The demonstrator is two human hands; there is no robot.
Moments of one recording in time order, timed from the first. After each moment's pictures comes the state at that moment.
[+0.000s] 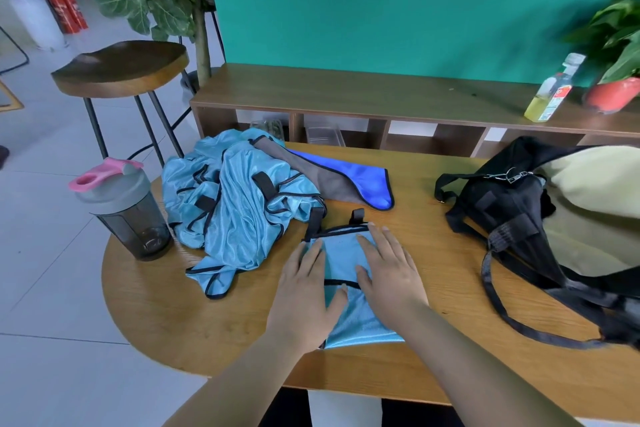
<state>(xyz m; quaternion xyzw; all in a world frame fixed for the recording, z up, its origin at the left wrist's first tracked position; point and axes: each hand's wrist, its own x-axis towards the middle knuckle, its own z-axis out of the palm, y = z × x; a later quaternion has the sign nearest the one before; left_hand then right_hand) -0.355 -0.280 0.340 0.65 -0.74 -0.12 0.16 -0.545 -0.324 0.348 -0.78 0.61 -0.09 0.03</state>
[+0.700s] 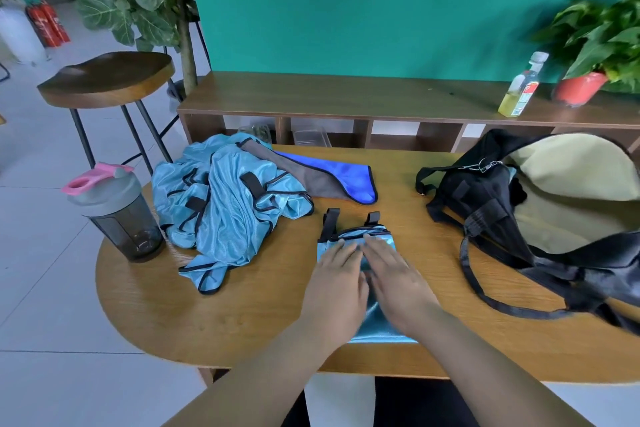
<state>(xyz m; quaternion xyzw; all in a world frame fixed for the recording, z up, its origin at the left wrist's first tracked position) -0.419 -0.272 0.367 0.57 -0.79 -0.10 0.20 -0.584 -0.289 0.362 -0.80 0.59 -0.04 0.08</state>
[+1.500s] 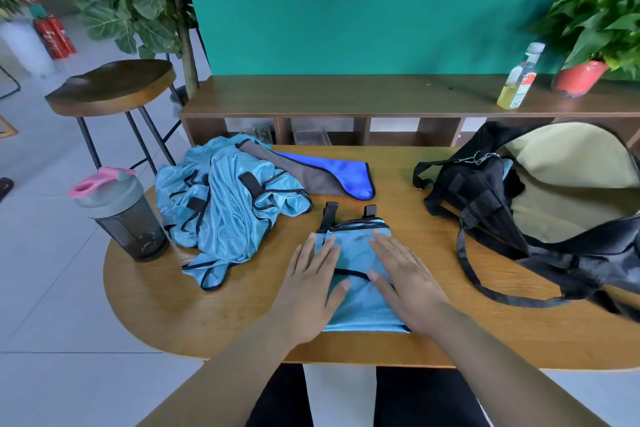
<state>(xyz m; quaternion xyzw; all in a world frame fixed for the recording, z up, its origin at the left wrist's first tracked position) -0.372 -0.265 0.355 0.55 -0.83 -0.10 0.05 -0.614 -0.279 0.354 -0.81 0.56 -0.09 0.13</state>
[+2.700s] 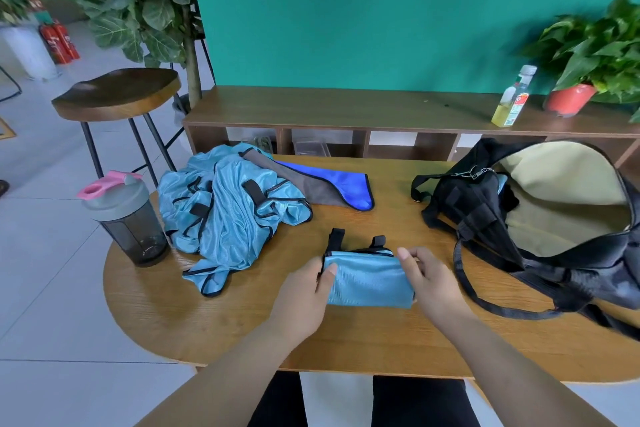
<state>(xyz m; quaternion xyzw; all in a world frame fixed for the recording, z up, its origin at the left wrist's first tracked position) -0.376 -0.251 0.389 0.60 -0.68 -0.31 0.29 -0.626 -0.270 0.390 -0.60 0.65 -0.33 0.33</state>
